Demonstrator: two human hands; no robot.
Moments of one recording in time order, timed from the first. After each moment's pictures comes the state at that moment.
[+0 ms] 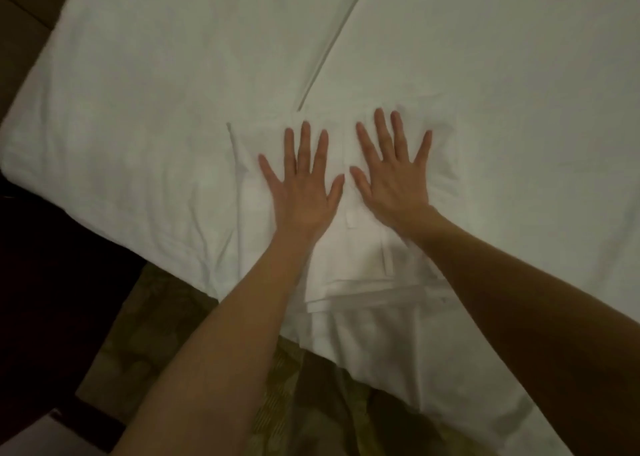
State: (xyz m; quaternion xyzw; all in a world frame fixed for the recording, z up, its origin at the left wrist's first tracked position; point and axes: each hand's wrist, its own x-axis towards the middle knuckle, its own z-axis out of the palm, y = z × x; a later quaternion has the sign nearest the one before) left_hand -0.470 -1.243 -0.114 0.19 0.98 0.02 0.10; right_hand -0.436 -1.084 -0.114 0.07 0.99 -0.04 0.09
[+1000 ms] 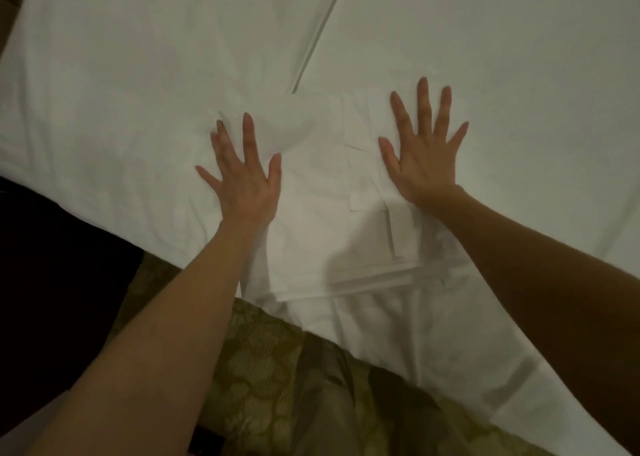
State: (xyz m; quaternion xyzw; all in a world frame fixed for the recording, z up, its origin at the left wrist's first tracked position) left_hand -0.498 -1.301 -0.109 0.04 0.98 0.08 0.17; right_hand -0.439 -1.047 -0.114 0.17 0.98 -0.07 0.13
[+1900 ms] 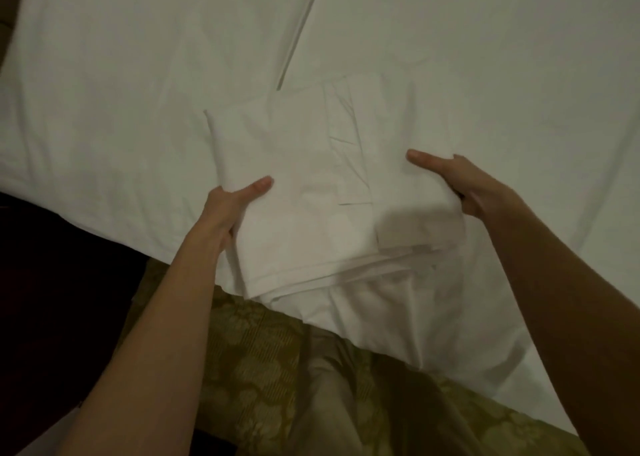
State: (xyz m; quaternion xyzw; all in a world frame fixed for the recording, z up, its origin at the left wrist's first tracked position) left_hand -0.489 -1.324 -0.056 -0.30 0.70 0.52 0.38; right_hand -0.387 -1.014 -0.052 0.47 0.56 -0.65 0.22
